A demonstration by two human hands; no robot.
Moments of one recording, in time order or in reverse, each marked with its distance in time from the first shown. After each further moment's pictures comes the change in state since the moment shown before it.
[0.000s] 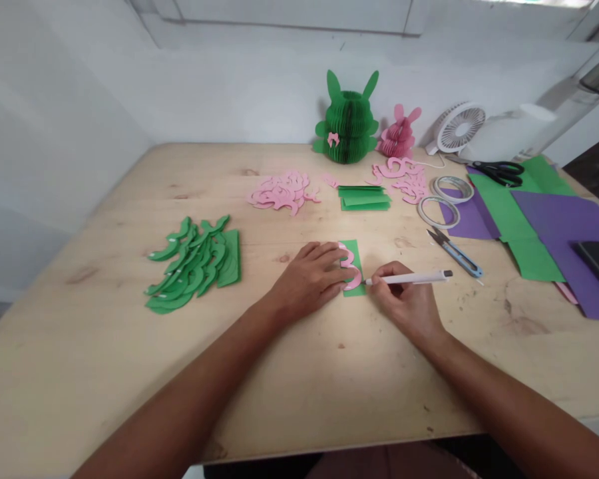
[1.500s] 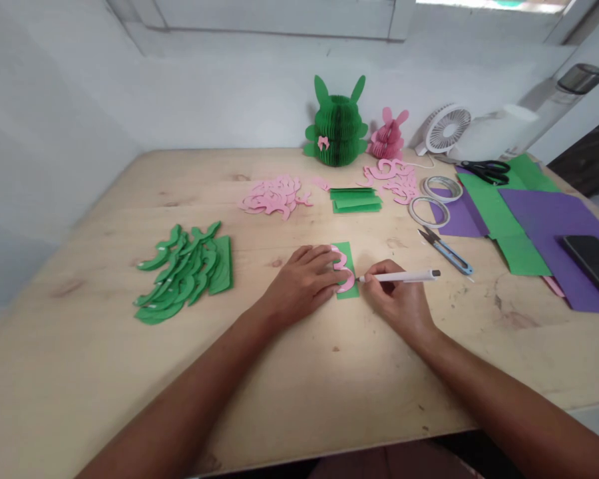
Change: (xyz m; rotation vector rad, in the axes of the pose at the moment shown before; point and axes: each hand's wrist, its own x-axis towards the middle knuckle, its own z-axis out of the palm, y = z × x) left_hand 0.000 -0.001 0.000 0.006 0.011 0.010; right_hand 0.001 0.003 0.002 -0.007 0.025 0.026
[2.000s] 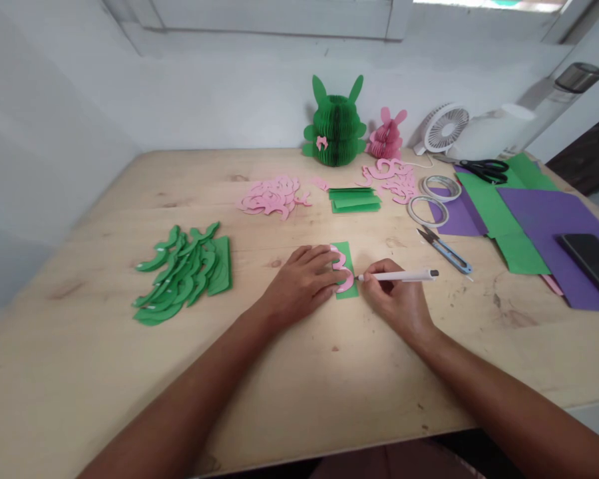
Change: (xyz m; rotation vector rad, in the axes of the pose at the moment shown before) left_hand 0.000 0.000 0.000 -0.004 0.009 0.002; right_hand 0.002 0.001 0.001 -0.024 0.009 -0.011
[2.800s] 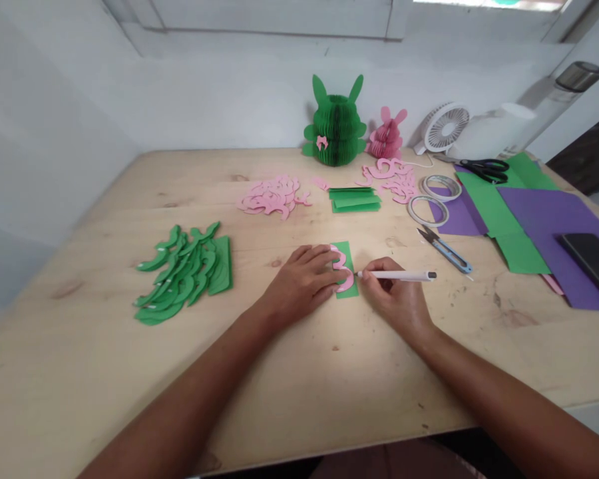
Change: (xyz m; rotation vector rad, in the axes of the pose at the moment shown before) left_hand 0.000 0.000 0.000 0.007 0.003 0.000; right_hand 0.001 0.006 0.002 0.011 -0.002 -0.047
